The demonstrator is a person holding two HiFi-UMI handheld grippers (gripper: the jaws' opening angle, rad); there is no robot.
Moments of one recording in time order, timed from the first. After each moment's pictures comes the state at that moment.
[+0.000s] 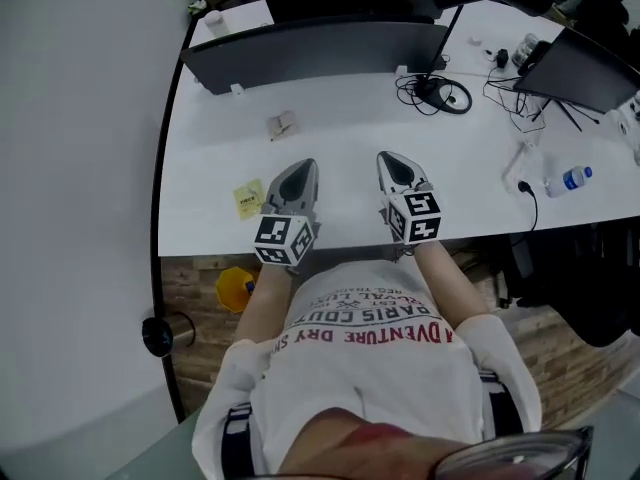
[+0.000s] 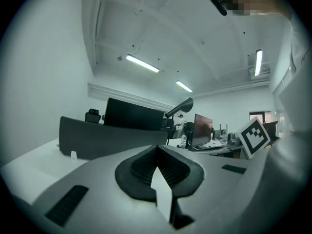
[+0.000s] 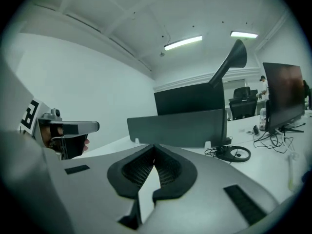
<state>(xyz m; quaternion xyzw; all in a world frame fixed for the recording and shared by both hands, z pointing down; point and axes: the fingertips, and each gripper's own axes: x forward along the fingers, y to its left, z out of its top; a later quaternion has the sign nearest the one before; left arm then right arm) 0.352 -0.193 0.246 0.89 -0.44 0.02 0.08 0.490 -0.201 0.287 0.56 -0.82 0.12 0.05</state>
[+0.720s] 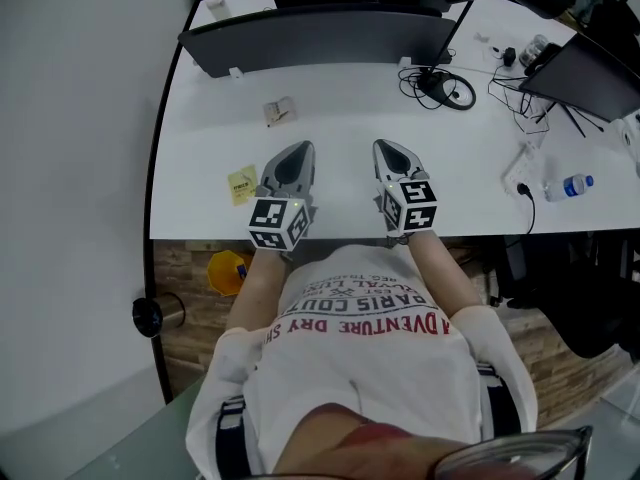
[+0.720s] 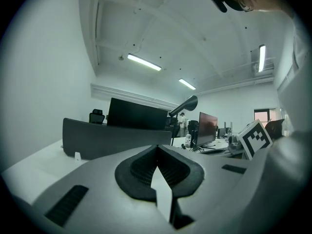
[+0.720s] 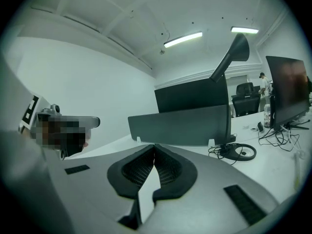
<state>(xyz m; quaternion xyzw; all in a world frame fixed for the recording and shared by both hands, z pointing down) 0.361 -0.210 0.241 0.88 -0.46 0.03 0.08 0.494 -0.219 0.295 0.54 -0.83 0.13 0.05</state>
